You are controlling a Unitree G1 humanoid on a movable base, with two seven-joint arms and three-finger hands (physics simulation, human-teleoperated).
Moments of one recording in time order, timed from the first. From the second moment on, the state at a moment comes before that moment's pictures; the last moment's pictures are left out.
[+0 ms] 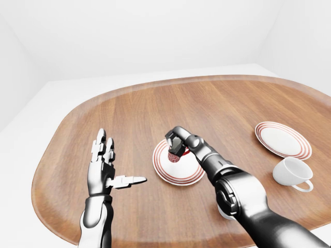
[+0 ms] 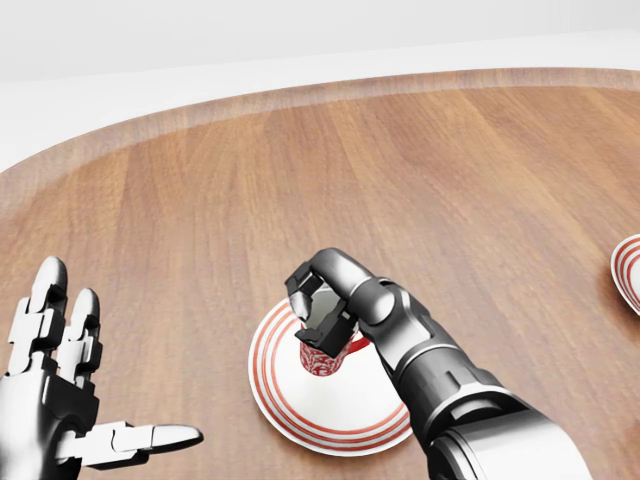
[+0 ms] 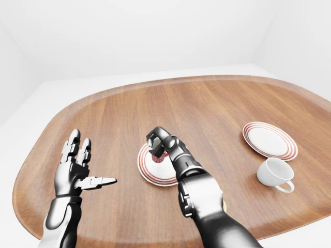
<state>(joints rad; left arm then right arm) 0.21 -0.01 0.11 -0.33 -0.13 -0.04 -0.07 -1.02 0.03 -0.14 1.39 -0.69 -0.08 0.18</state>
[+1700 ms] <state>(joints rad) 0.20 -0.01 0.13 -0.32 -0.14 -0.03 -0.08 -0.96 0.06 -0.20 1.40 -0.91 -0.02 0.12</state>
